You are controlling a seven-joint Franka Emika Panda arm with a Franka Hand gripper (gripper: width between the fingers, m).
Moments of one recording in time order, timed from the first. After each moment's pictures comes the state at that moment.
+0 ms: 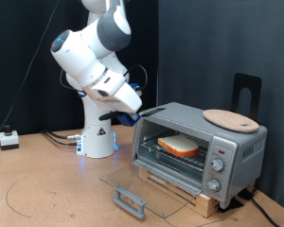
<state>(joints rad) -0.52 -0.34 0.19 -2.52 0.75 1.86 -1.80</state>
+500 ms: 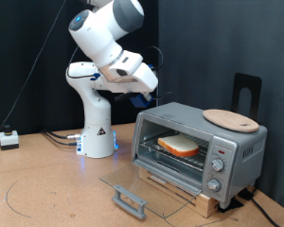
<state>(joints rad) -0.49 -0.49 0.24 -2.52 0.75 1.75 -1.70</state>
